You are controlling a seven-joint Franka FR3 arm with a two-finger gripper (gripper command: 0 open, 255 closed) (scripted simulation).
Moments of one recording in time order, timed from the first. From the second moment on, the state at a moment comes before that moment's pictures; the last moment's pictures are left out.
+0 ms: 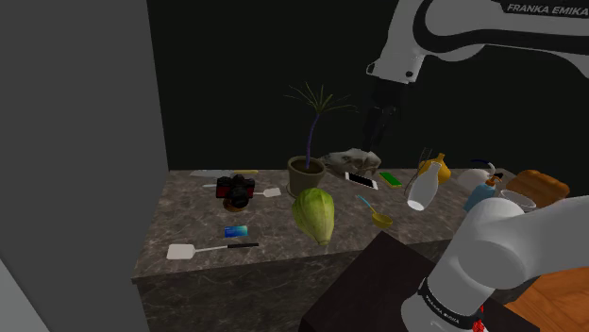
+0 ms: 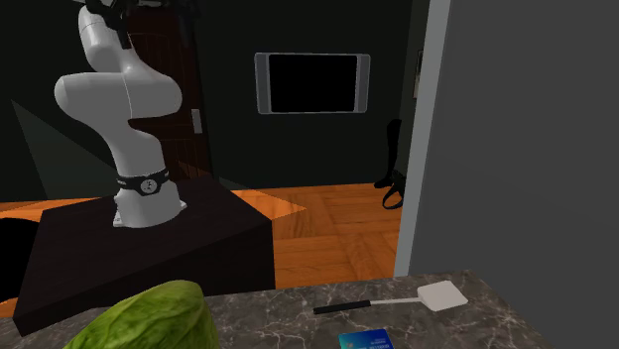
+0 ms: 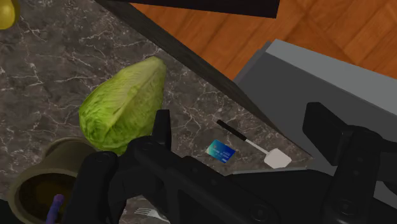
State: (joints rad) arm 0.00 -0.78 0.01 -2.38 0.11 1.57 -0.13
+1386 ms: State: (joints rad) arm 0.11 -0.16 0.11 -2.31 0.07 2.11 -0.33
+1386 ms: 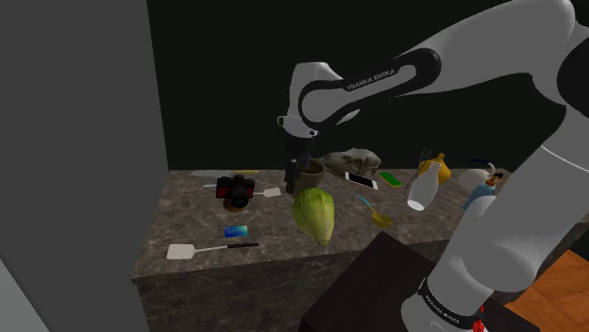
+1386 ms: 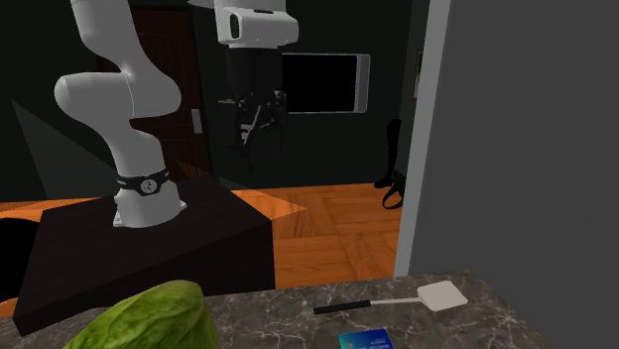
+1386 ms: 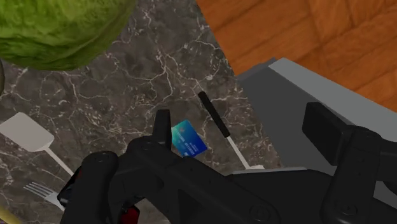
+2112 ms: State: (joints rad) arm 0.17 0.25 0.16 -2.08 -0.04 2.27 -0.38
